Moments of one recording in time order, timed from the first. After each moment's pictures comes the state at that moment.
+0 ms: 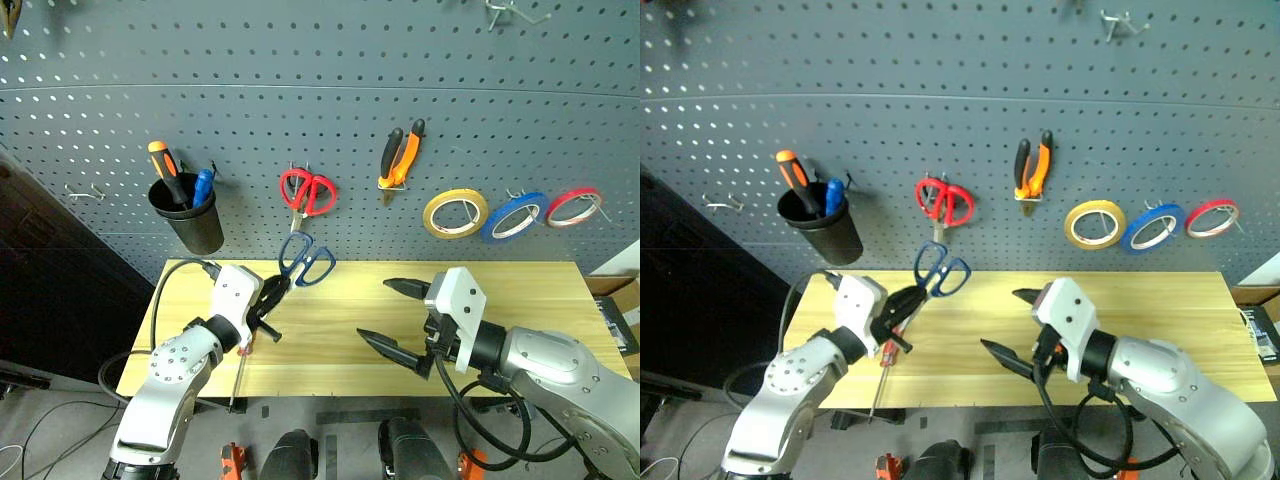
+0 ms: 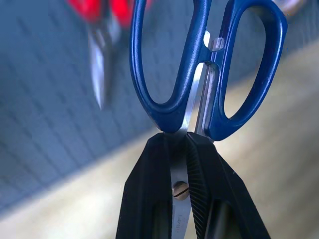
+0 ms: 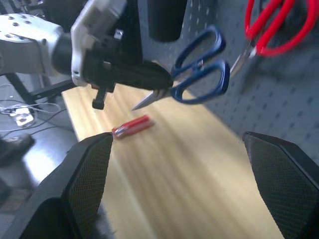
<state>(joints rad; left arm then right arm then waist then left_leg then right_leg) -0.02 0.43 0.02 -0.39 -0.21 0.27 -0.49 -0.15 -0.65 0.10 -0.92 0.61 0.83 0.43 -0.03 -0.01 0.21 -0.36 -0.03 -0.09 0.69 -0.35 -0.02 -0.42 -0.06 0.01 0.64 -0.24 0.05</state>
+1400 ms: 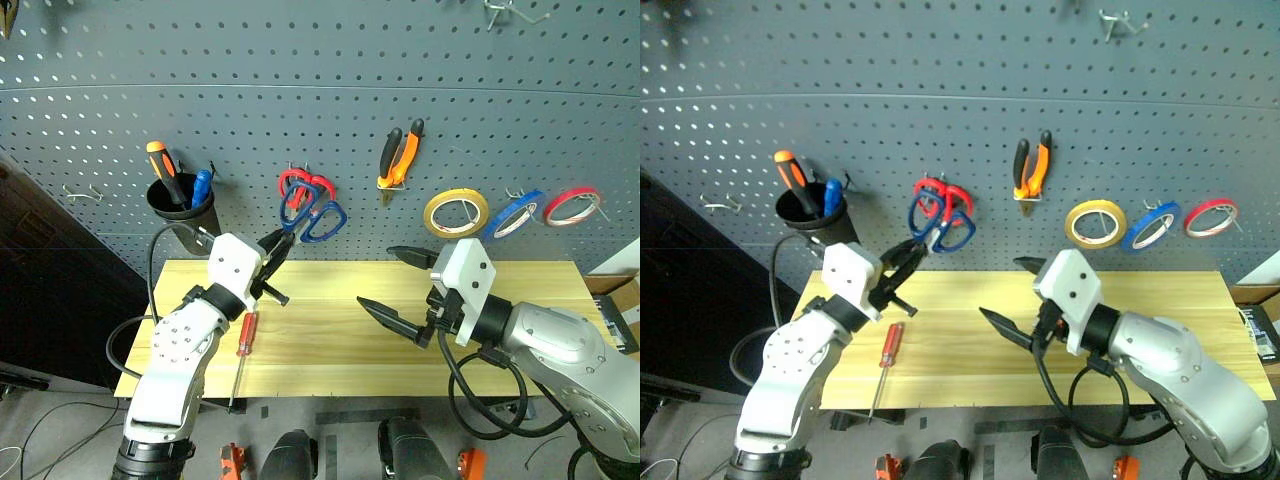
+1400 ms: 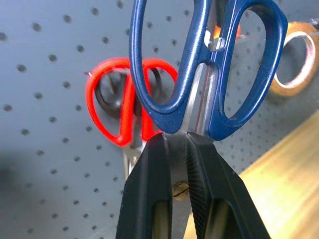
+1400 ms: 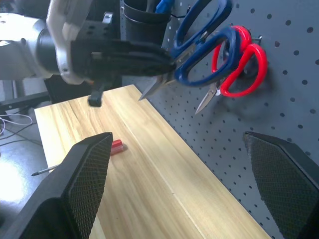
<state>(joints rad) -0.16 0.37 0.03 -0.42 -0.16 0.23 -0.43 -0.26 -0.63 0.07 -0.90 0.59 0.82 0.42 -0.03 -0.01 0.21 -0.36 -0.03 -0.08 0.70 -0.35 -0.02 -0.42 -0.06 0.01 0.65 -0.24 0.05</state>
